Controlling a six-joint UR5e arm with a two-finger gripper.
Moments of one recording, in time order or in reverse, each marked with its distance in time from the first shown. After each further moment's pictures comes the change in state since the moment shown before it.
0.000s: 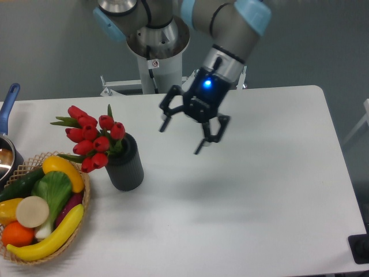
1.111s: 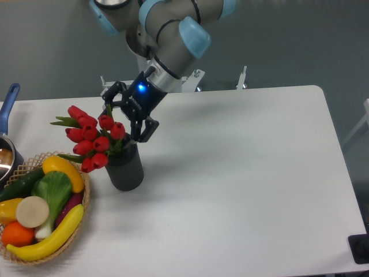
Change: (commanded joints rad) arm -0.195 -0.060 -0.049 0.038 -0.032 0.032
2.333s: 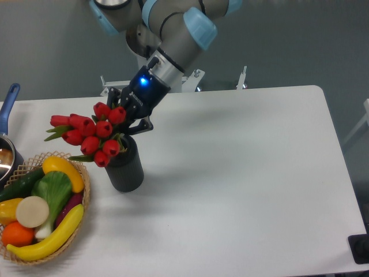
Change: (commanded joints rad) arm 0.063 0.043 0.168 0.026 -0.124 -0.184
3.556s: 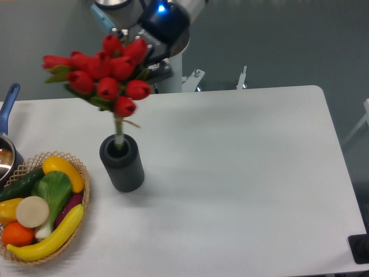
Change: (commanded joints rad) arm 0.167 0.103 0.144 0.000 0.074 -0.211
